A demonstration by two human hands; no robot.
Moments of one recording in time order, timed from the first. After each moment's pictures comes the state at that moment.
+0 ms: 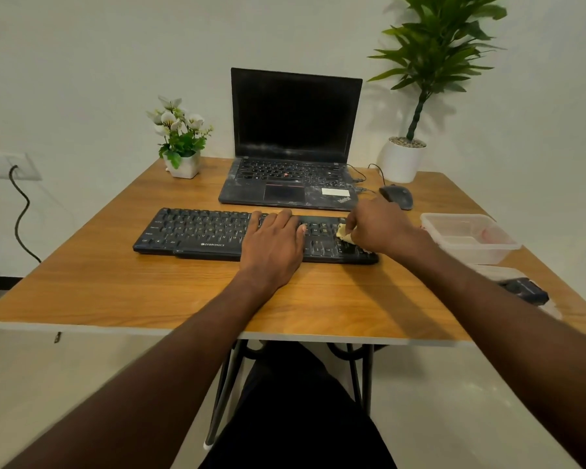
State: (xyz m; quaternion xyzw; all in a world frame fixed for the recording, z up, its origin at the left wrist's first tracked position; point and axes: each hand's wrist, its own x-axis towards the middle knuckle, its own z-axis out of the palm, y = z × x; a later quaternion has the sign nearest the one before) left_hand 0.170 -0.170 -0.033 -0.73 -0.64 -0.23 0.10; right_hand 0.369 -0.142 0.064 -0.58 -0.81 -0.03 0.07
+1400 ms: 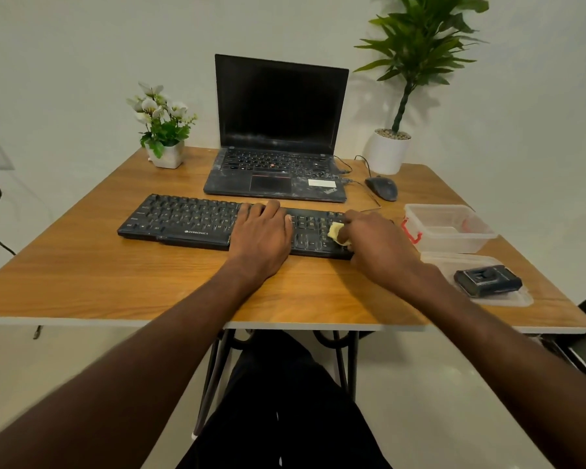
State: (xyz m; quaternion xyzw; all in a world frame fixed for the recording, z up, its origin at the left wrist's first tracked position) left_hand 0.173 -0.168 -0.031 -0.73 -0.65 -0.20 0.10; right_hand 0.390 -0.195 0.043 -0.51 -0.85 -0.09 0.08
